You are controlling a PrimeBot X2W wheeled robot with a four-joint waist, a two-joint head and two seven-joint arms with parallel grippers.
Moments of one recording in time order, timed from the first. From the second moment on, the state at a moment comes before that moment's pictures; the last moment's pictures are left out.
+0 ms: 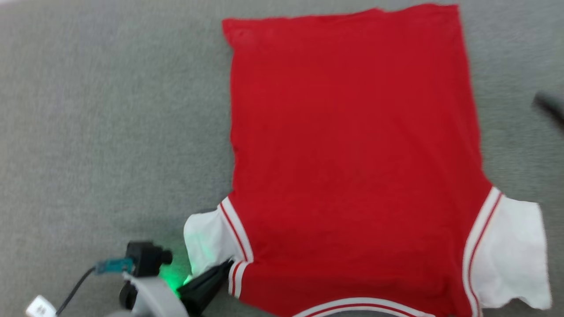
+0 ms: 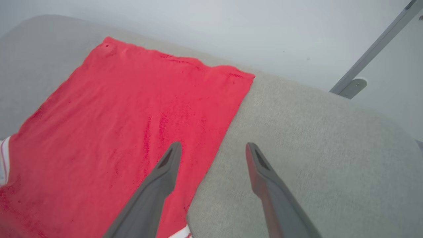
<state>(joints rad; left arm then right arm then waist) -0.47 0.77 -1.14 0.14 -1.36 -0.13 -0.26 -0.51 -0.84 0.17 -0.17 0.91 0.13 0.65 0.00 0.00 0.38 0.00</state>
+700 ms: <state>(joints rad) -0.72 0.66 -1.23 0.06 -1.33 -0.14 -0.25 -1.33 -0.66 0.28 0.72 0.53 0.13 0.87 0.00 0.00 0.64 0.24</state>
